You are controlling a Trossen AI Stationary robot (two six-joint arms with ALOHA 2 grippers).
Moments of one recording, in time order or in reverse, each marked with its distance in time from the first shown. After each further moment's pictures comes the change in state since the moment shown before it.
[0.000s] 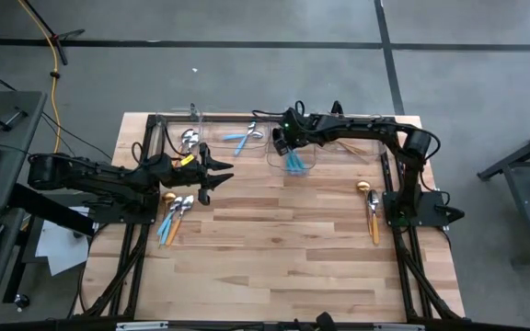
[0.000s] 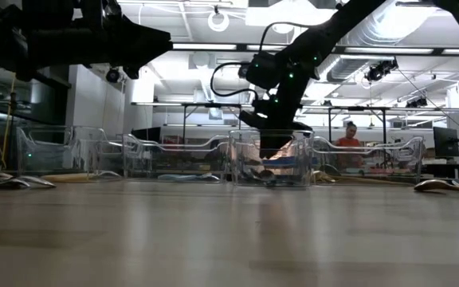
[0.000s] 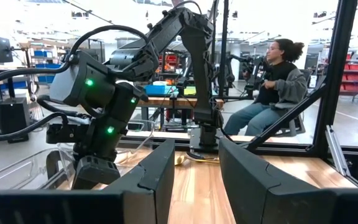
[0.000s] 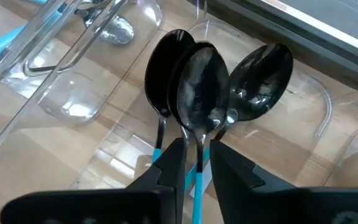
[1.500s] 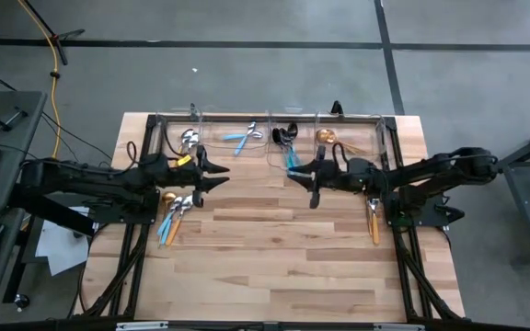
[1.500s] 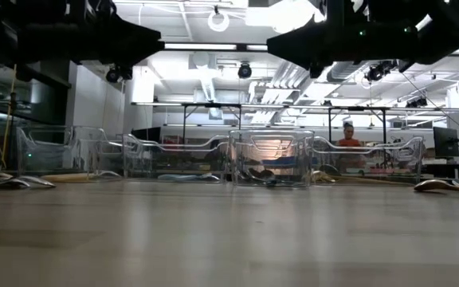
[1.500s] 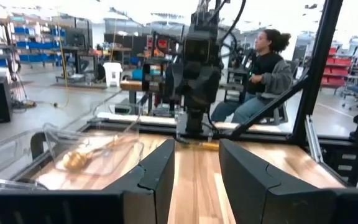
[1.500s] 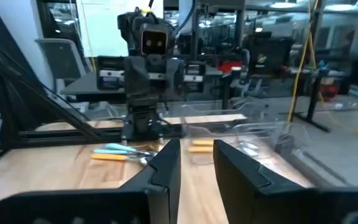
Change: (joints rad) left arm 0.000 -0.152 0.000 -0.218 0.046 -0.045; right arm 0.420 -0.582 -0.868 1.404 -0.110 -0.516
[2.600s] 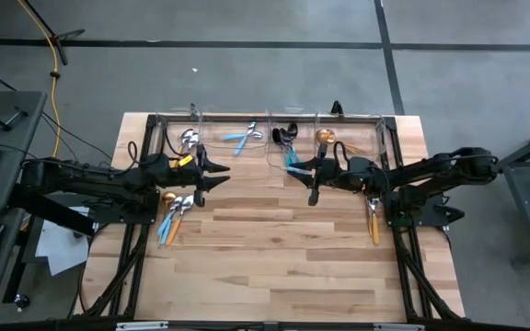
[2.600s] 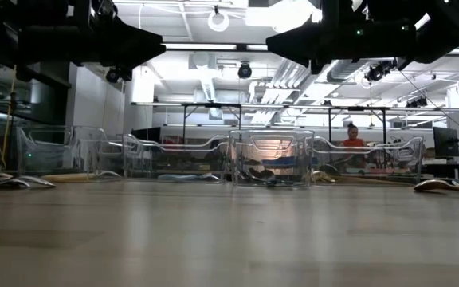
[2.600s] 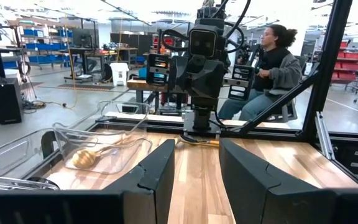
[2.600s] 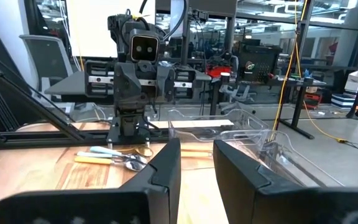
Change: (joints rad) left arm 0.000 0.011 0.000 0.001 -0.026 0.026; right arm 0.001 -0.002 0.010 0.003 0.036 -0.052
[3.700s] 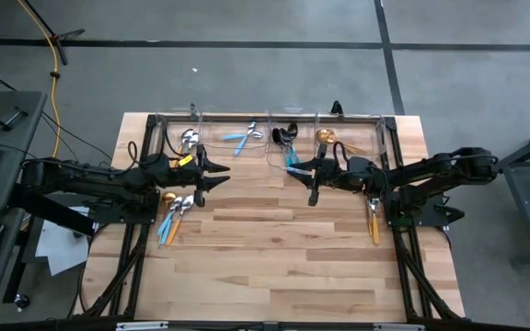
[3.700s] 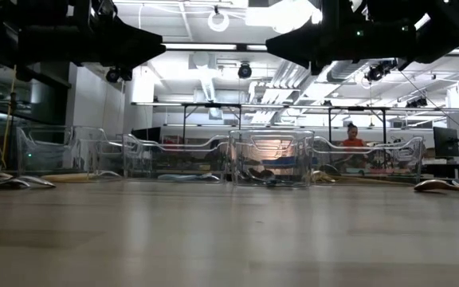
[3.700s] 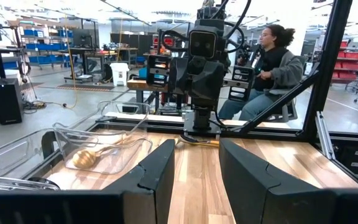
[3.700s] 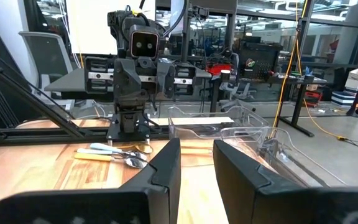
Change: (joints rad) left arm 0.000 0.000 -0.001 0.000 0.000 0.002; right arm 0.000 0.000 0.000 -0.012 0.000 0.000
